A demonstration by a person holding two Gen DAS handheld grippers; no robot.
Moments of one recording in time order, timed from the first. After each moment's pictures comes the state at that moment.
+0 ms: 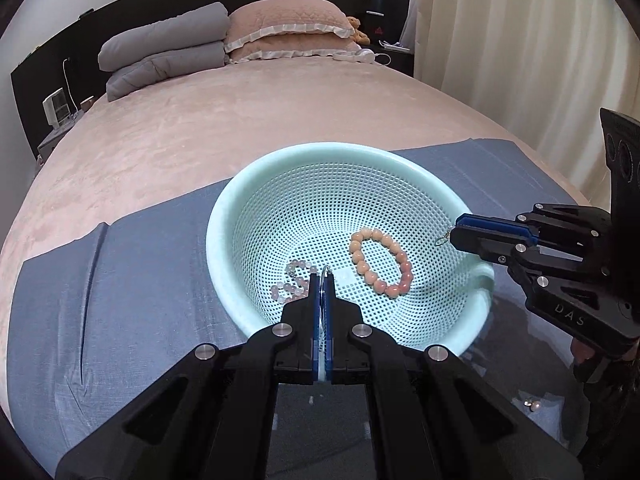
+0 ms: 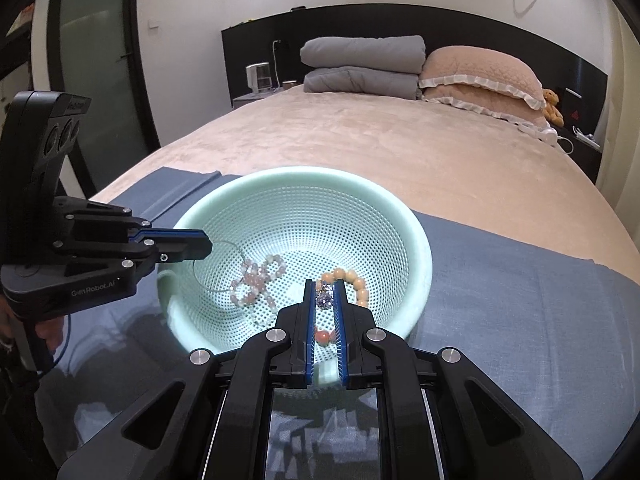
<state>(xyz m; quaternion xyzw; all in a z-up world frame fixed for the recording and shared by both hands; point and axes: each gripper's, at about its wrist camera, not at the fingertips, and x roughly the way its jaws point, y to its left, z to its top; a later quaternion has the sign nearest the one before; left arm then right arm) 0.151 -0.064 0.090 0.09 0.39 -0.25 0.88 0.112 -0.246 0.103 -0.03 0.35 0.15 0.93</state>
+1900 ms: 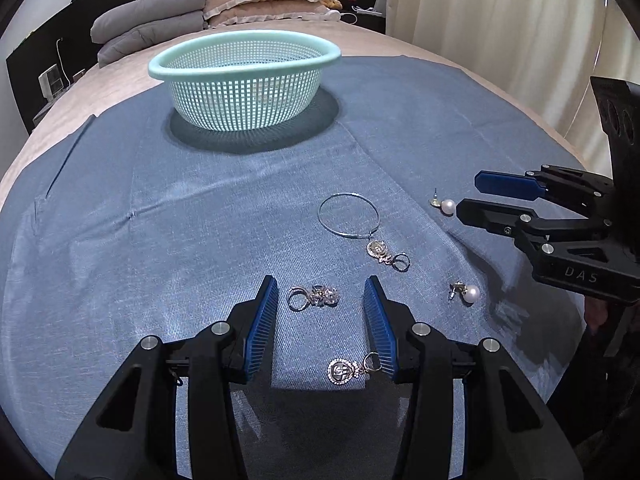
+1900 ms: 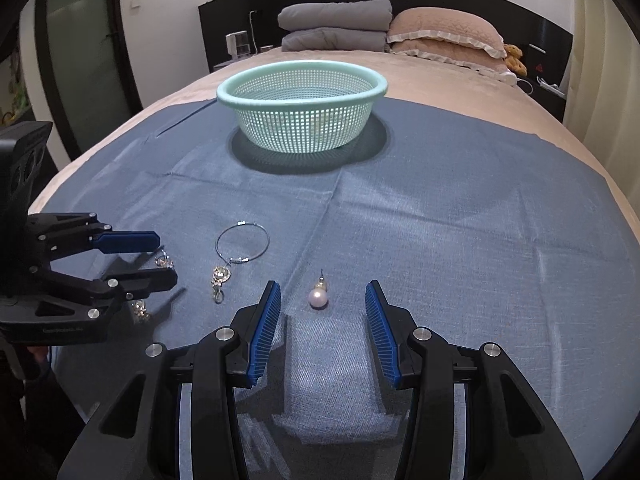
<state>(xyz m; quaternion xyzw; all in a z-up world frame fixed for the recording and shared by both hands) -0.041 -0.069 0.018 0.10 0.43 -0.27 0.86 -0.071 -0.264 0.048 -0.02 0.40 0.11 0.91</state>
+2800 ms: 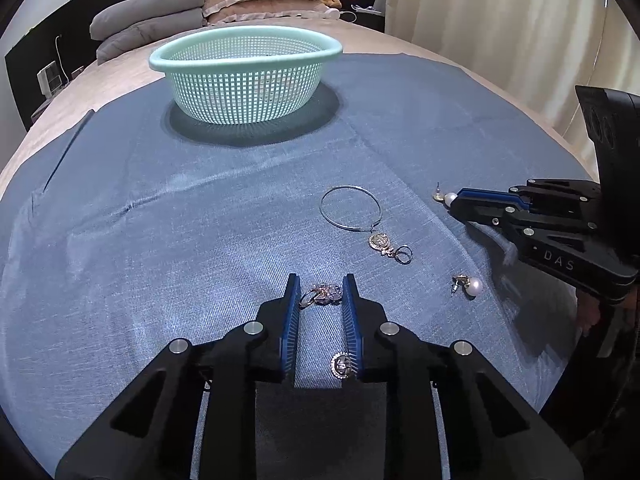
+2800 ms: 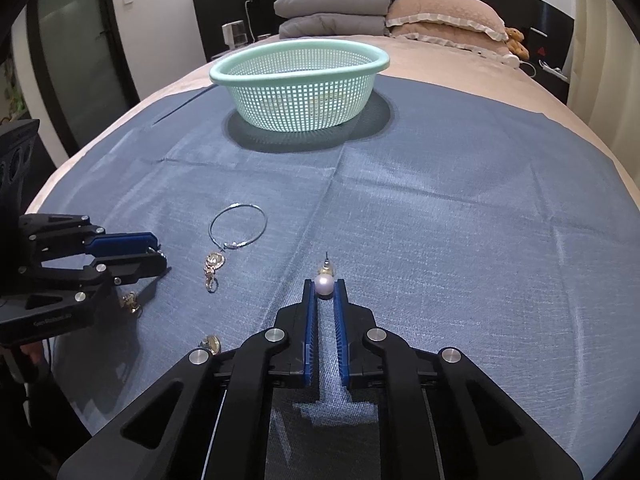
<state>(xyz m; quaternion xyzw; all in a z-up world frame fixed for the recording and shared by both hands) -0.043 -0.071 0.017 0.10 0.43 -0.27 0.86 -0.068 -0.267 0.038 -0.01 0.42 0.11 0.90</state>
